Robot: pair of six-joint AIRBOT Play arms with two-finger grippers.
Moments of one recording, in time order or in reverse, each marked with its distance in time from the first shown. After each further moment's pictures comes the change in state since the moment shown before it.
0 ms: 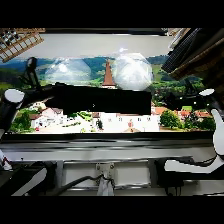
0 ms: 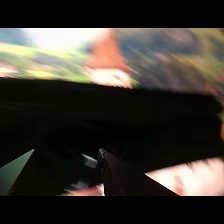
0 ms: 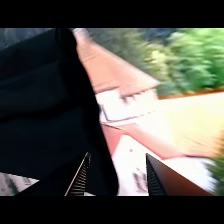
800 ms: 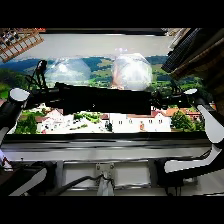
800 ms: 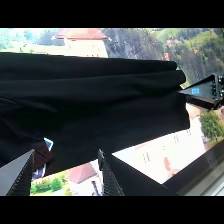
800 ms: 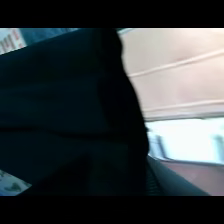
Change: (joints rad) left arm -0.048 -0.037 0.000 -0.094 -0.060 0.060; right arm 0.137 -0.148 0.001 0.120 -0.075 -0.031
